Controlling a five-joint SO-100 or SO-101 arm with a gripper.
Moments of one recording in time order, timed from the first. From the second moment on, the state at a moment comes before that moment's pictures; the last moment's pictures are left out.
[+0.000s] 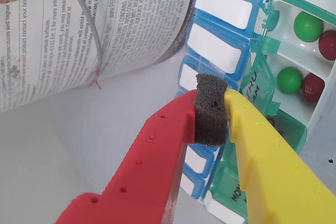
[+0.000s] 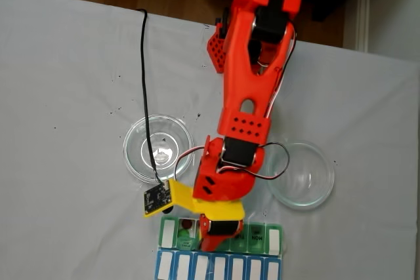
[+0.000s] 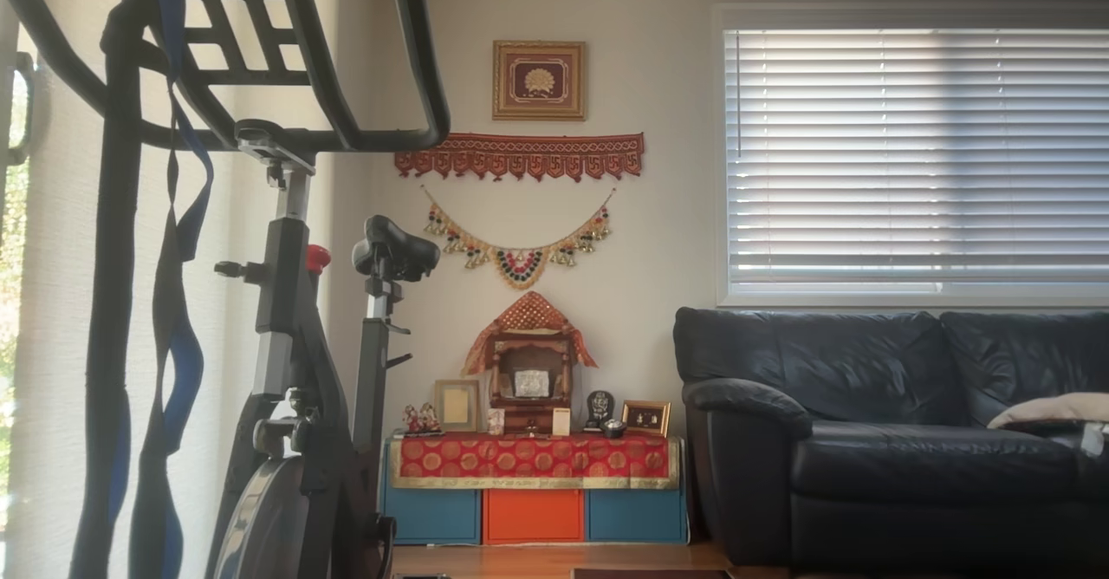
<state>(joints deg) 3.1 109.4 109.0 25.7 -14.0</state>
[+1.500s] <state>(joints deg) 2.9 99.2 111.0 31.7 -20.3</state>
